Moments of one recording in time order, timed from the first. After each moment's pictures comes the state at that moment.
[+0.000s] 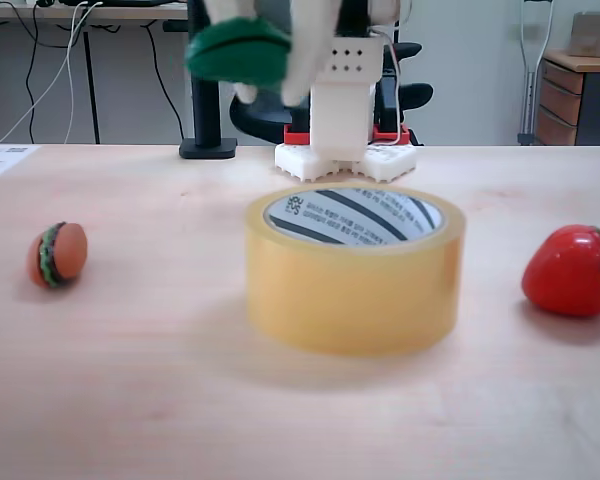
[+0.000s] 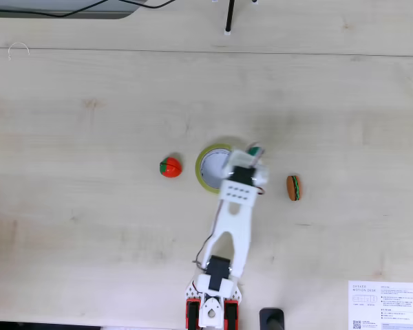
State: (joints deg) arm 4.2 94.7 84.0 83.7 -79.2
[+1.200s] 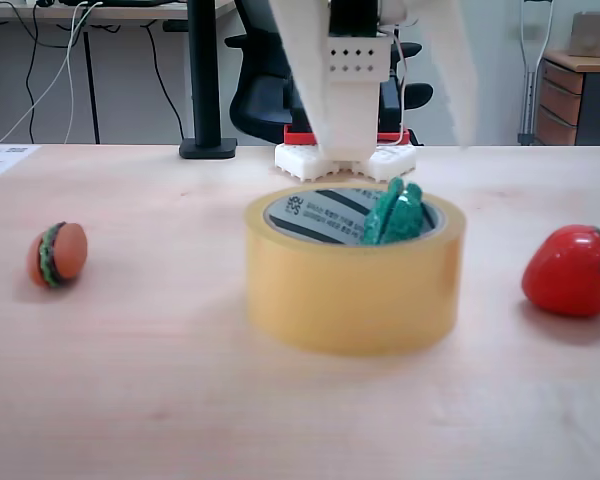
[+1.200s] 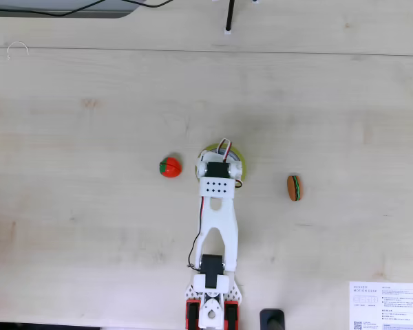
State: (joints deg) arm -1.3 91.8 88.1 81.7 -79.2
